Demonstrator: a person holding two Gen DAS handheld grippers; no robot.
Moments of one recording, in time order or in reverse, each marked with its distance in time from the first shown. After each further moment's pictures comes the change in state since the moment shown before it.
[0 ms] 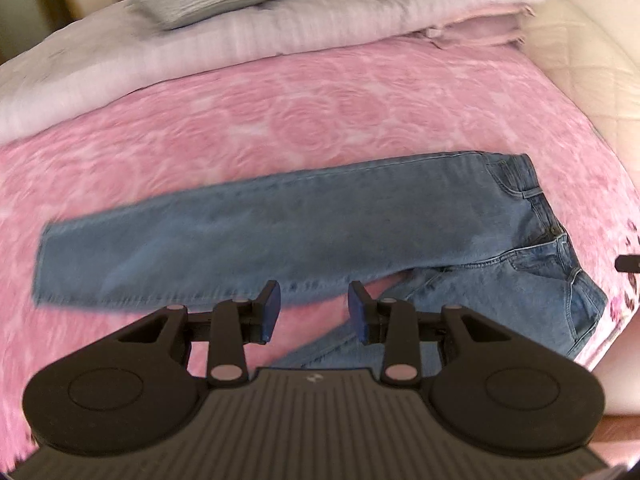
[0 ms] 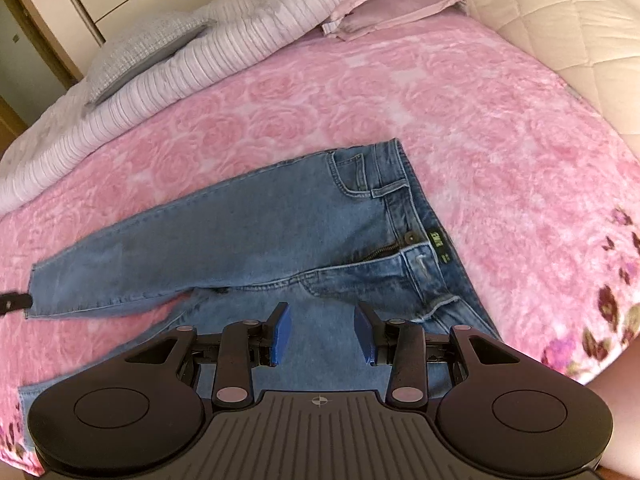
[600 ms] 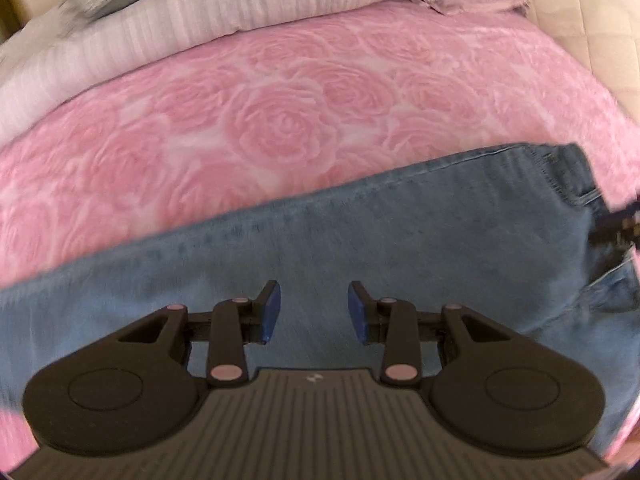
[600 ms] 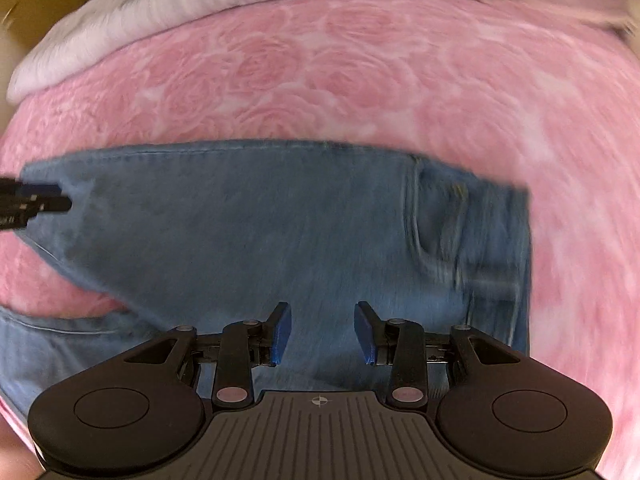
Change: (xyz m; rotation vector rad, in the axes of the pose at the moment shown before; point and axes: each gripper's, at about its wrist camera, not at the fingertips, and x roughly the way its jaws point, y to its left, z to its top) left arm 0.175 0.007 0.060 0.125 0.020 -0.029; right arm 0.191 0.003 0.096 -0.411 0.181 0.131
